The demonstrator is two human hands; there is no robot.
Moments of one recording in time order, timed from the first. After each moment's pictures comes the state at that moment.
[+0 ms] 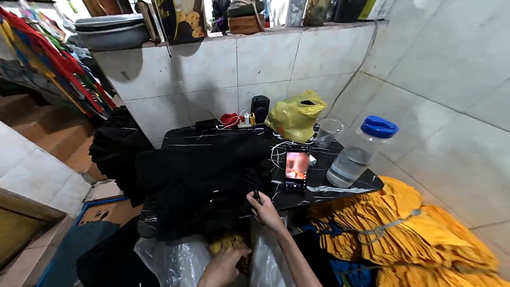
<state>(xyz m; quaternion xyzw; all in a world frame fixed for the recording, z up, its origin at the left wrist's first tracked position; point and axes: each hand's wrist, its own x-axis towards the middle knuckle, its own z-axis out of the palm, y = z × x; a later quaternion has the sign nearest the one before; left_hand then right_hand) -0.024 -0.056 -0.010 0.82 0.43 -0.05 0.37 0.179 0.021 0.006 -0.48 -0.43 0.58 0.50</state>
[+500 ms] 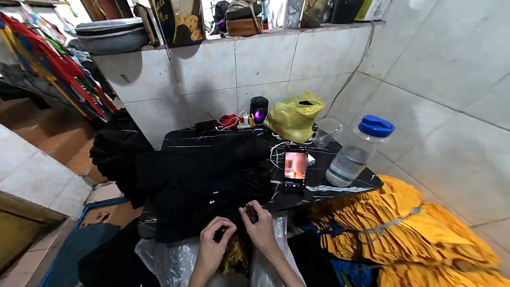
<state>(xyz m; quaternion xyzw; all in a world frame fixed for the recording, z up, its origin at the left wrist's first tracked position) -0.037 -0.033 0.003 0.69 0.41 0.49 0.33 0.144 -0.018 -0.006 -0.59 -0.60 0.22 0.50</state>
